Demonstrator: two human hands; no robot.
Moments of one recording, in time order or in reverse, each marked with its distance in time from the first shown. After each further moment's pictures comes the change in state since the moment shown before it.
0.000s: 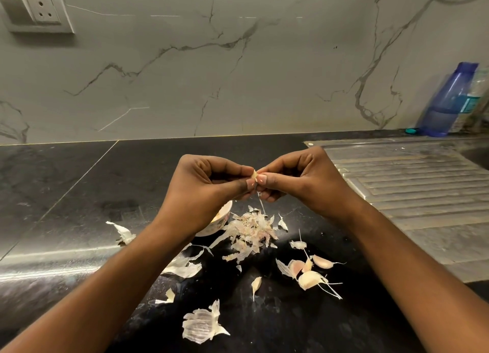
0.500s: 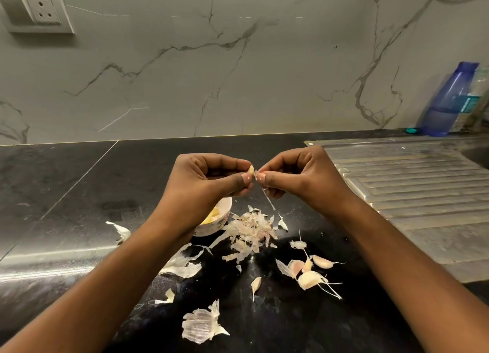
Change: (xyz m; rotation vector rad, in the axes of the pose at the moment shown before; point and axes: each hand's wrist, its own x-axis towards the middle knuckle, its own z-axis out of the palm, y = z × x) left_hand 0.000 0.006 -0.001 -0.183 -0.010 -0.096; right_hand 0.002 0.003 0.001 -0.064 0.072 0.000
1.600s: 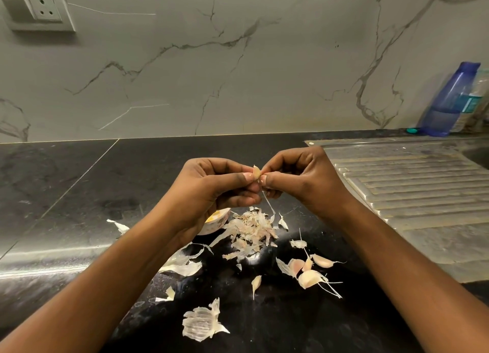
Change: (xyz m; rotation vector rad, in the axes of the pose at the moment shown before) left_hand -0.002 0.009 0.004 -0.239 -0.076 -0.268; right_hand -0.003 -0.002 0.004 0.046 -0.016 -0.054
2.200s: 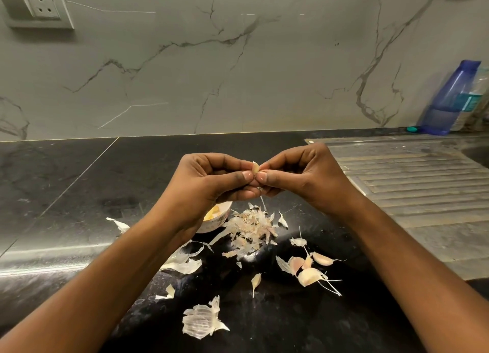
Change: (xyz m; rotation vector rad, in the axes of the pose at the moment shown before) left_hand -0.003 0.001 0.001 0.032 0.029 0.090; right_hand 0.002 -0.002 -0.007 0.035 -0.051 0.026
